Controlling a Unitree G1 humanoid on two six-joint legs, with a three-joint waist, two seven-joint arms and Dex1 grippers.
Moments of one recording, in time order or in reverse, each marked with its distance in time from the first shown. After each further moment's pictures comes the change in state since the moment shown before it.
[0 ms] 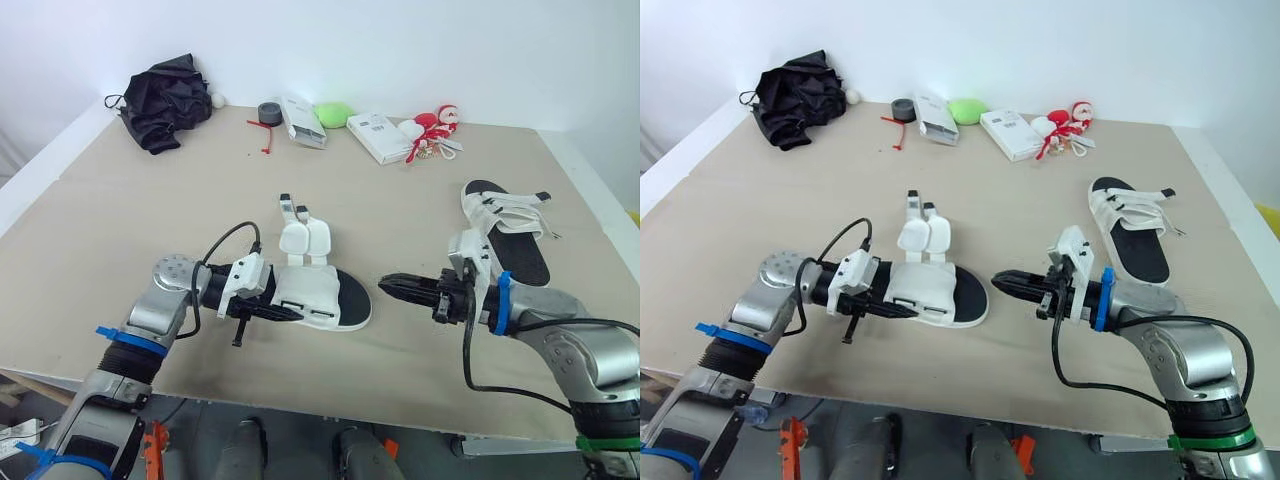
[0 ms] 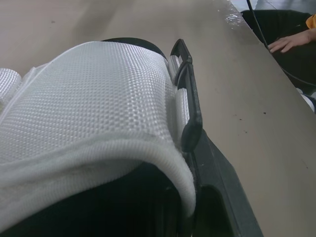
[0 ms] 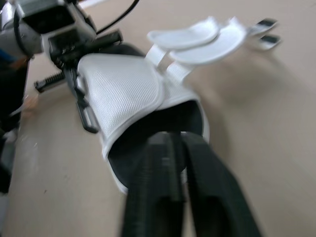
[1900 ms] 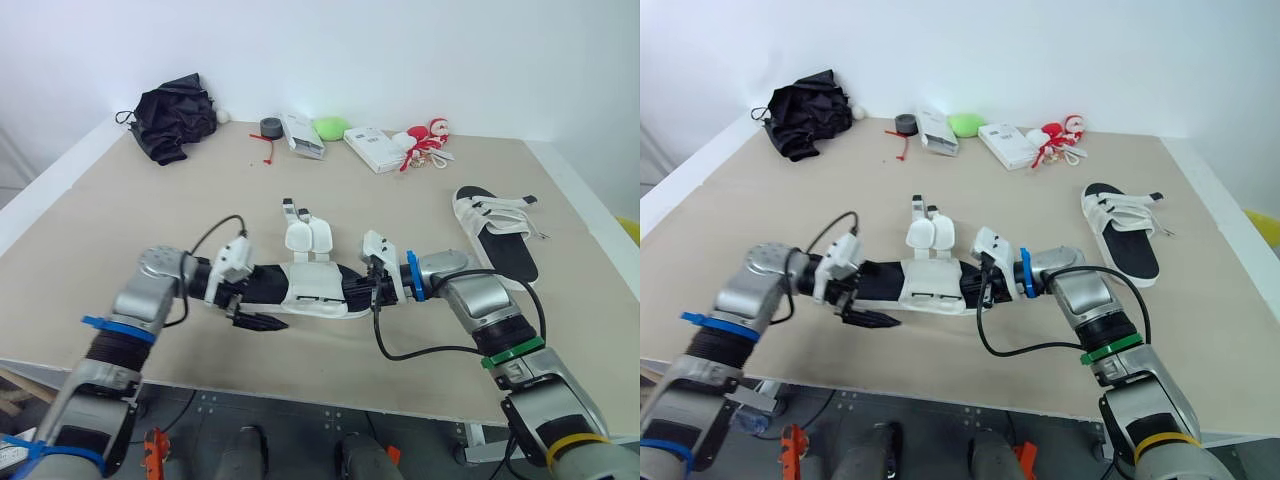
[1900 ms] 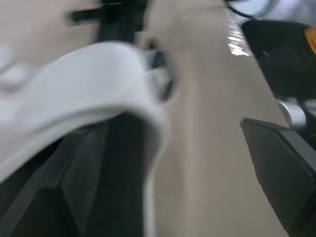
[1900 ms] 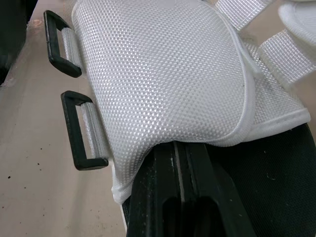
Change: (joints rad) left arm -0.059 0.158 0.093 -0.007 -0.106 0.360 0.000; right arm -0.415 0.227 0.372 0.561 -0.413 -0.182 0.248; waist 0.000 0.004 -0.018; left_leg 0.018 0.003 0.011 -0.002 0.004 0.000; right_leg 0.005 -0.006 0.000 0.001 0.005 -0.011
